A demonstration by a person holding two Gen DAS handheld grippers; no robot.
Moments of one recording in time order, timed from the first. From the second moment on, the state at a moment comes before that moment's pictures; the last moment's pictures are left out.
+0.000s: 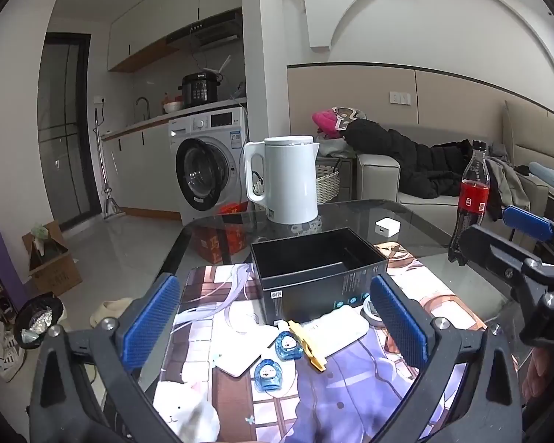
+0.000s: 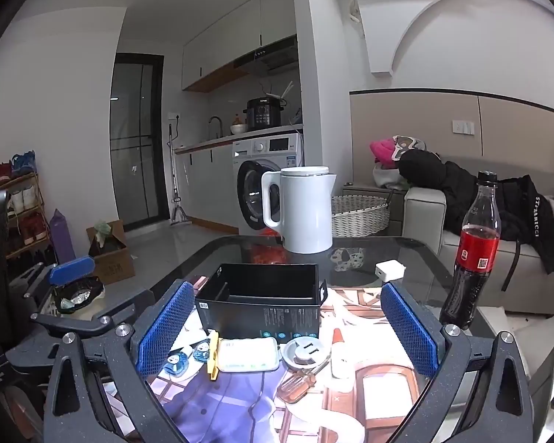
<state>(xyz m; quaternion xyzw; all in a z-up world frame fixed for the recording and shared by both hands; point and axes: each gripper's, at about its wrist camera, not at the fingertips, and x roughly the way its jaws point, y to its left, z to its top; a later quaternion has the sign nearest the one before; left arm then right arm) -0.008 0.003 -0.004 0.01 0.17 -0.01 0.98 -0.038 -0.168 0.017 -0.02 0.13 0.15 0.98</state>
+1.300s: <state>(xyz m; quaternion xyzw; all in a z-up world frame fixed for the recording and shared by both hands) 0.000 0.001 -0.008 0.02 0.18 0.01 0.98 -0.027 -0.174 0.013 -0.01 0.14 0.18 0.97</state>
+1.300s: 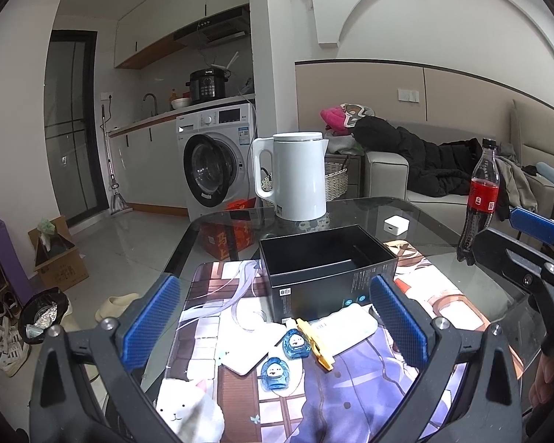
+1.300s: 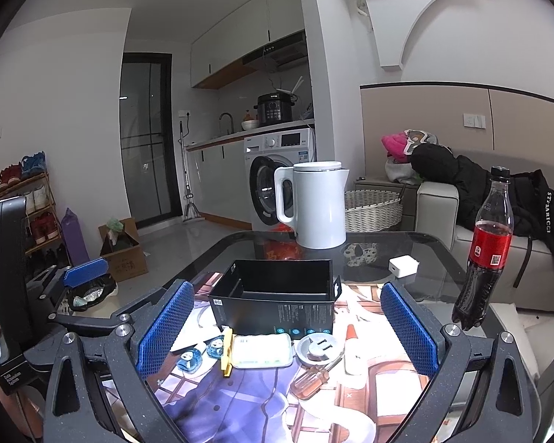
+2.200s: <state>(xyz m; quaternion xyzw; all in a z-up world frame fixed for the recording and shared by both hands) 0.001 0.000 -0.006 0.02 0.18 0.01 0.98 -0.027 -0.174 0.012 -0.02 0.14 0.18 0.97</state>
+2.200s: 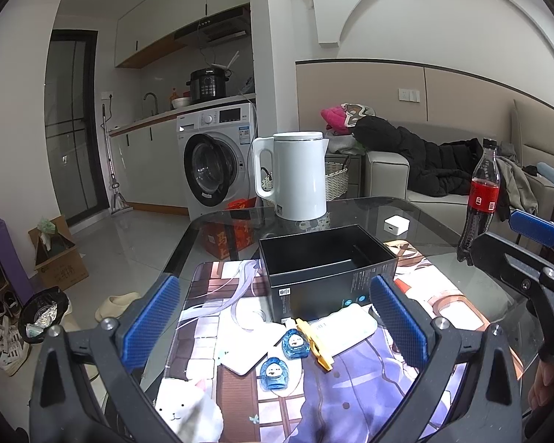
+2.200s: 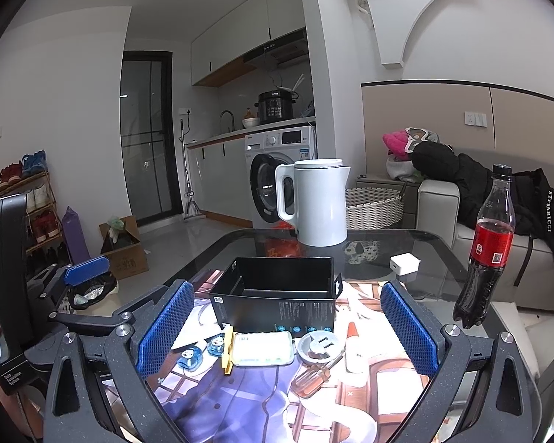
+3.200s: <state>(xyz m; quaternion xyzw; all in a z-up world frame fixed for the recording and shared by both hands) 0.070 0.021 -0.001 0.00 0.32 0.03 0.95 0.050 -0.172 0.031 -0.03 0.23 0.15 0.96</state>
